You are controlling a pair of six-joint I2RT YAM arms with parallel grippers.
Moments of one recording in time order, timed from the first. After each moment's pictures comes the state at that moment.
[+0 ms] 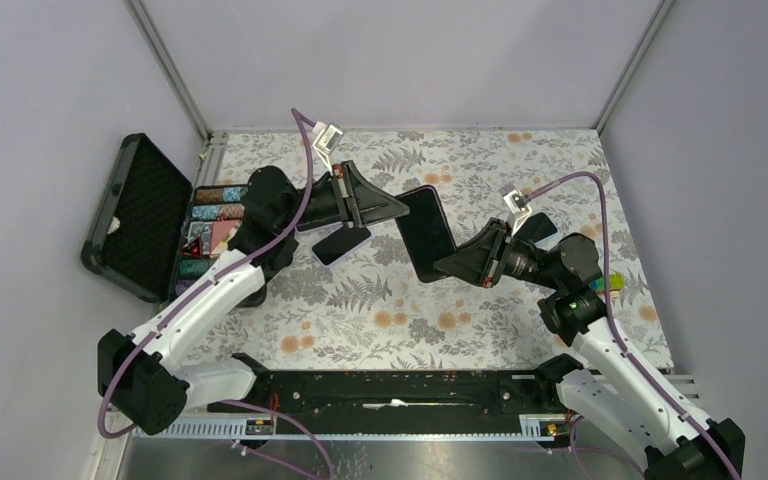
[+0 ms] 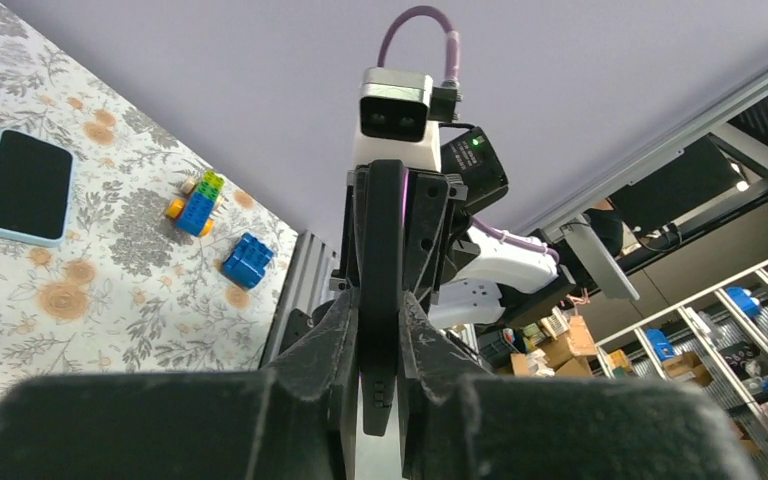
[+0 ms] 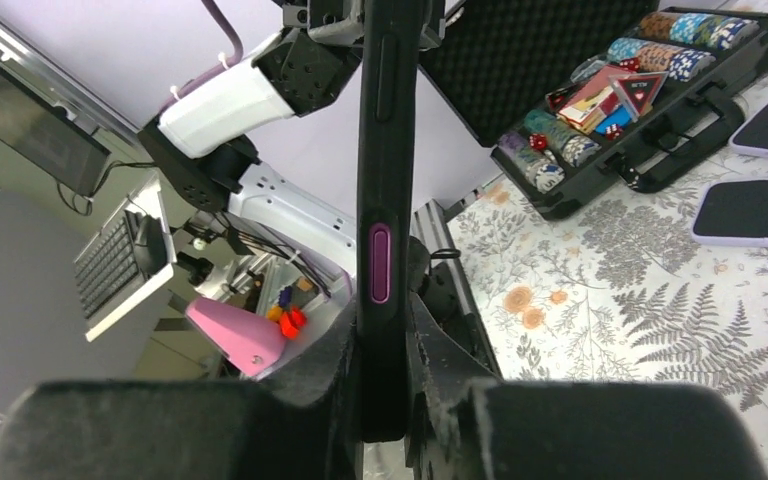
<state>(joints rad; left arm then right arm) -0.55 1.19 1.03 0.41 0.83 -1.00 0.46 0.76 0.58 0.45 -0.85 0.91</state>
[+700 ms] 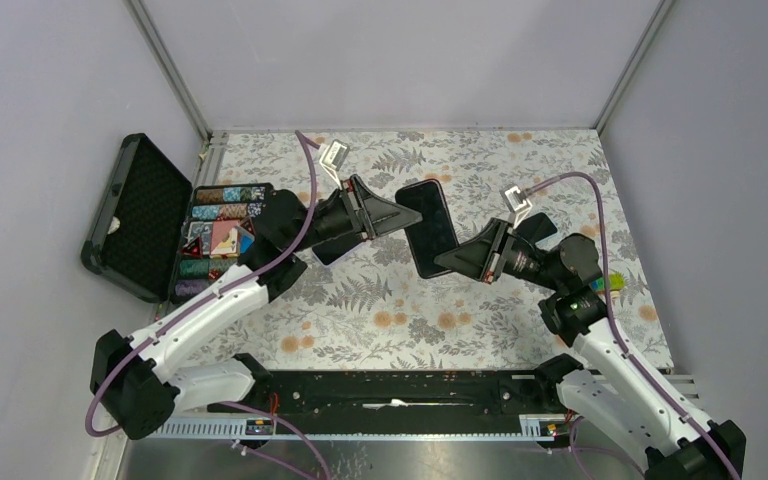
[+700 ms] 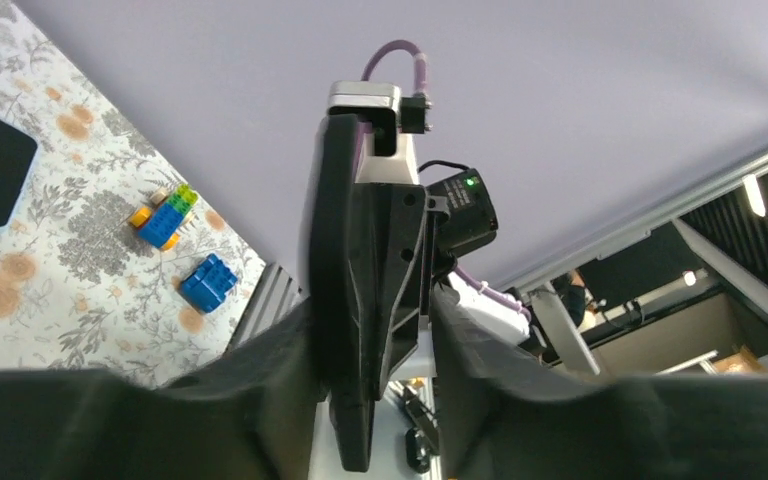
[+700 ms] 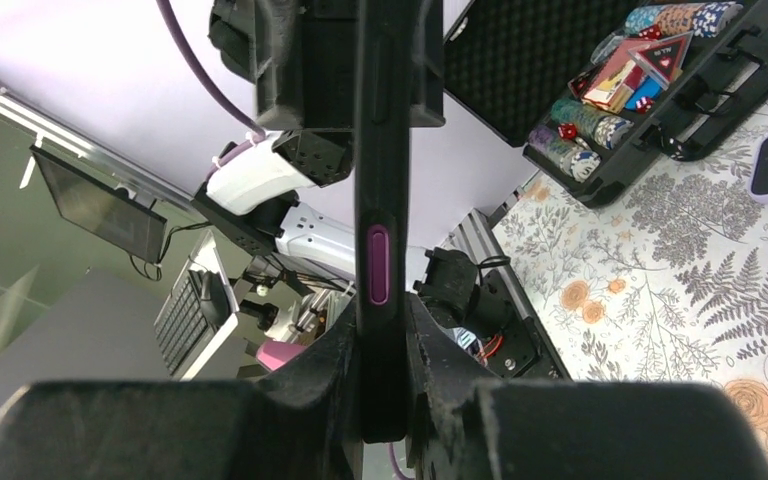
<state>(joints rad) -0.70 1.13 0.91 0.49 0.58 -1.14 0.46 0.73 0.57 0.42 -0.78 1.13</state>
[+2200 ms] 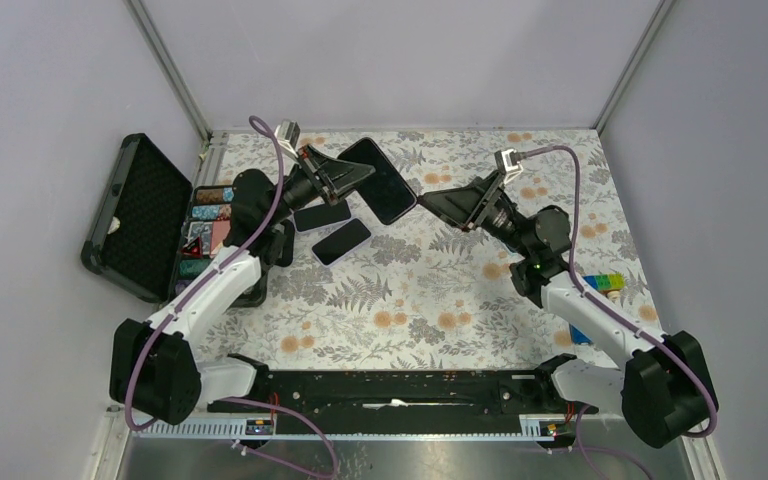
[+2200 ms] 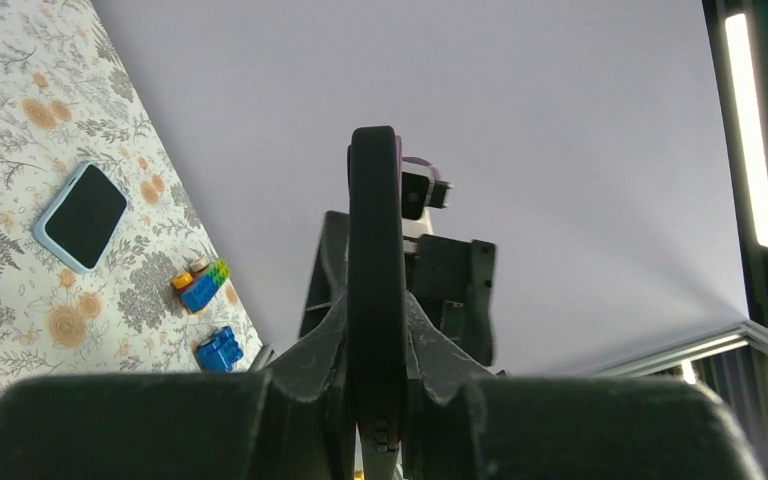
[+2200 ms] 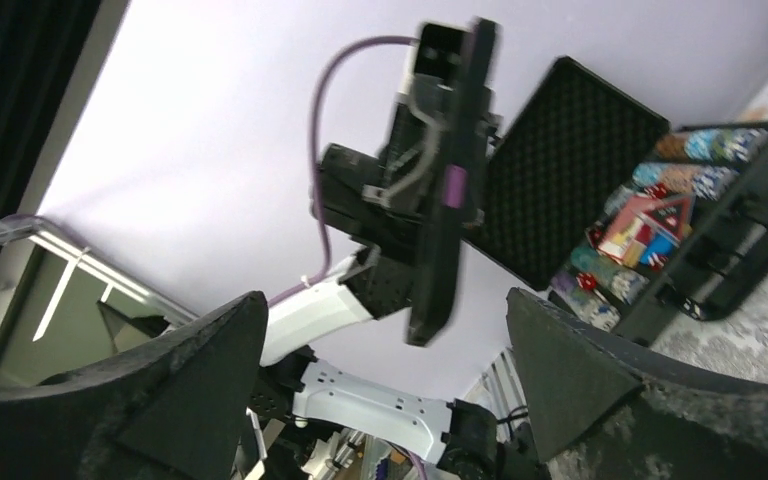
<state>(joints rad) -0.34 1.24 0.89 0.63 0.66 -1.42 0.46 1.15 0.65 0.91 -0.56 1.34</state>
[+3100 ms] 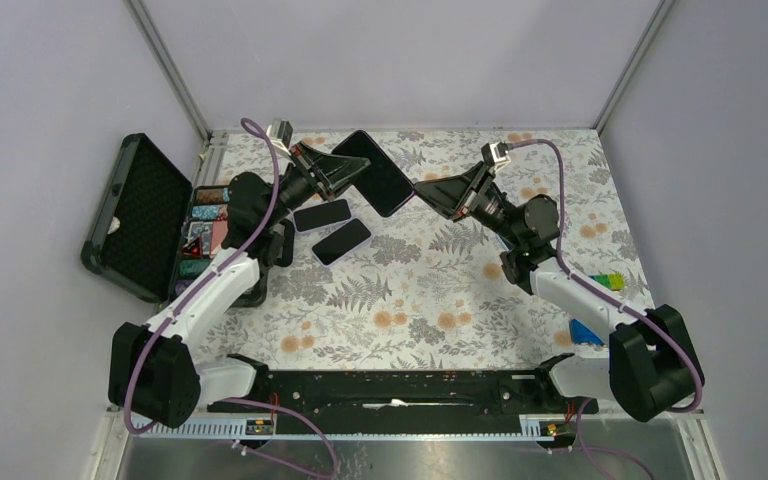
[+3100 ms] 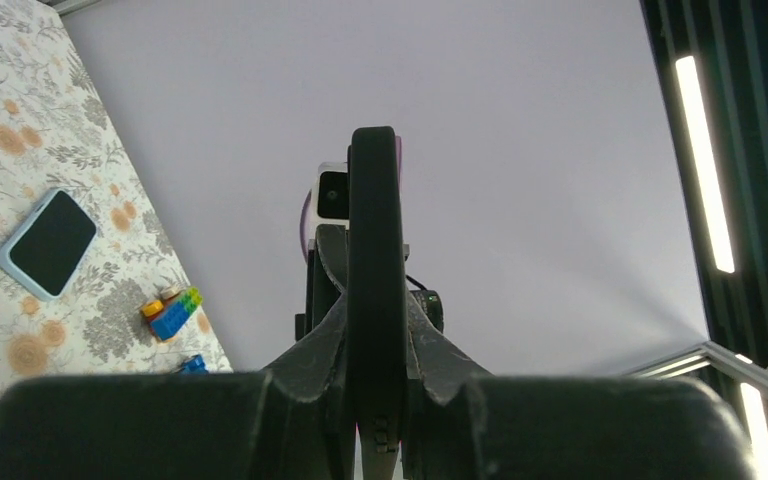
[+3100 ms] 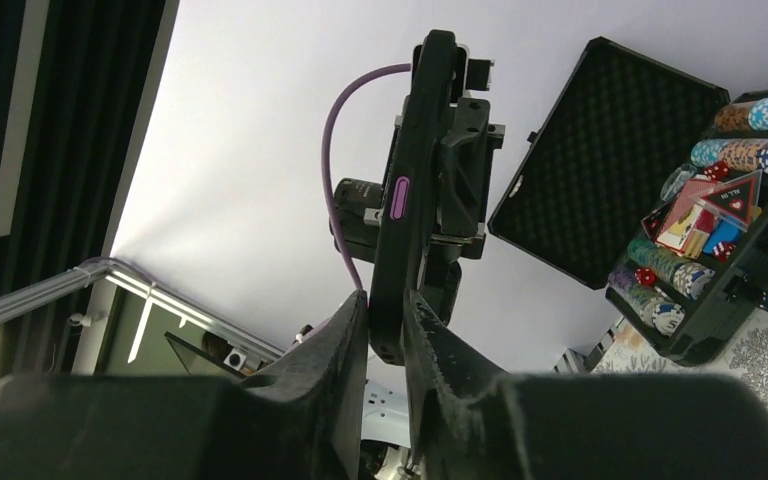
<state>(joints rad) -0.34 1.22 0.87 0.67 0.60 -1.48 0.46 1.27 0.72 0.99 -0.57 1.50</state>
